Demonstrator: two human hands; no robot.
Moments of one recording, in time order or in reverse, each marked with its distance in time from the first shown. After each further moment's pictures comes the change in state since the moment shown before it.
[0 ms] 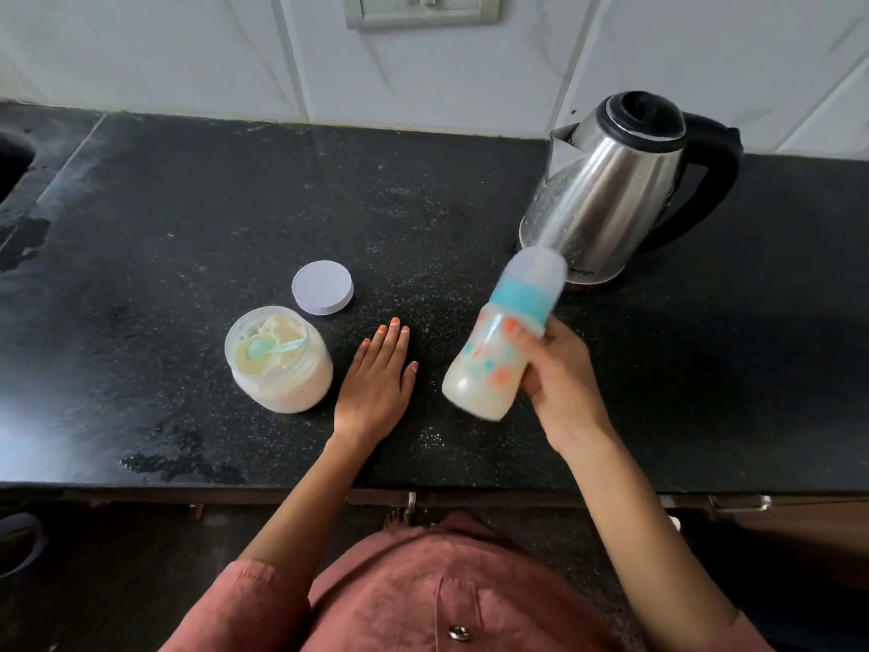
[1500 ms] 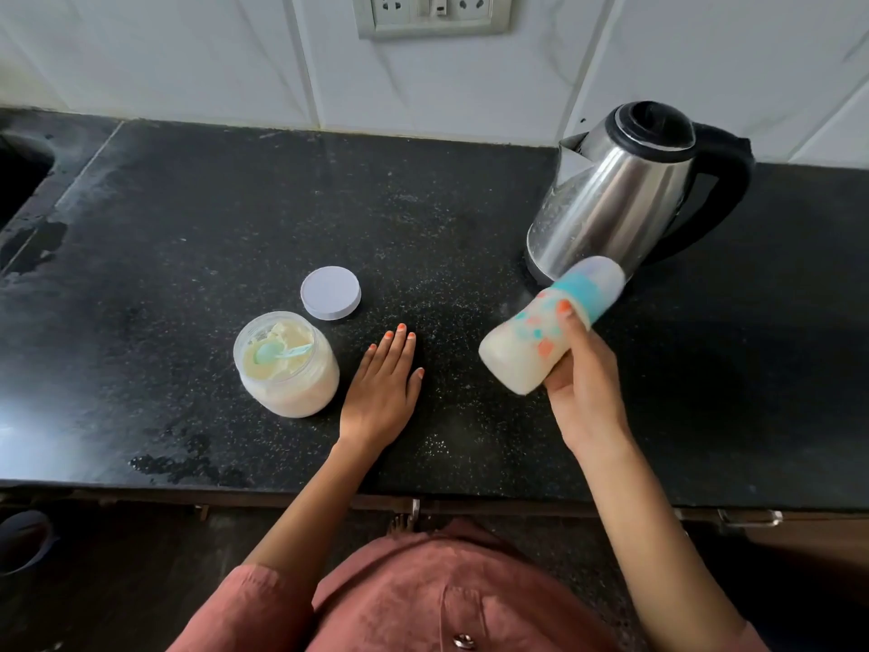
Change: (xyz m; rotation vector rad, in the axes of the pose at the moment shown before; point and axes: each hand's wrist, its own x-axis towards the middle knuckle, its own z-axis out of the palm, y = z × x) left_hand -0.001 0.000 0.003 0.027 0.008 0.004; right_hand 0.007 -0.006 -0.010 0.245 0.146 0.013
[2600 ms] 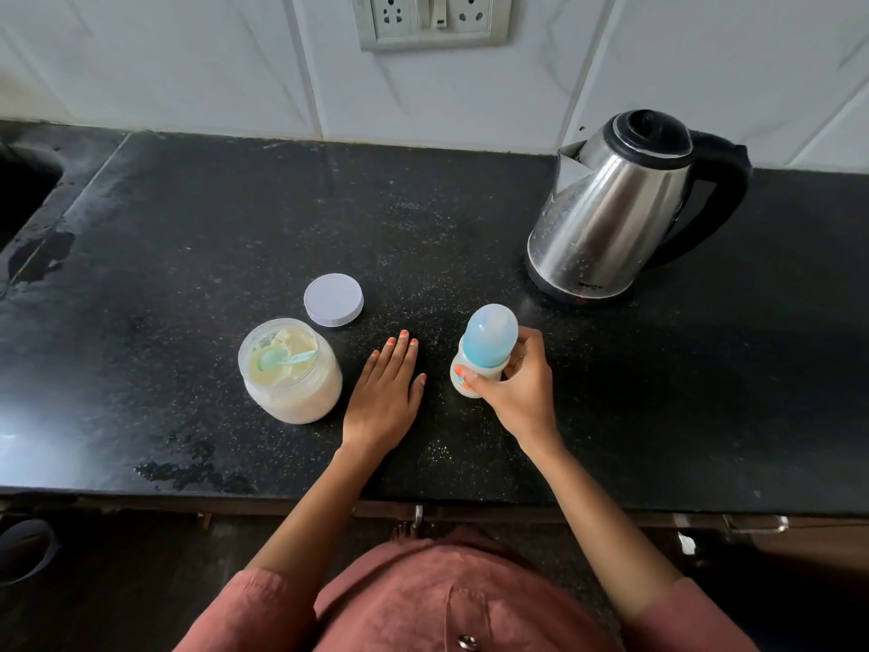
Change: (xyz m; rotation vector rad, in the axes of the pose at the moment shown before) left_hand -0.001 0.002 -0.004 -0.032 -0.004 -0.013; right_hand 0.033 0.067 -0.010 -0.818 -0.074 -0.443
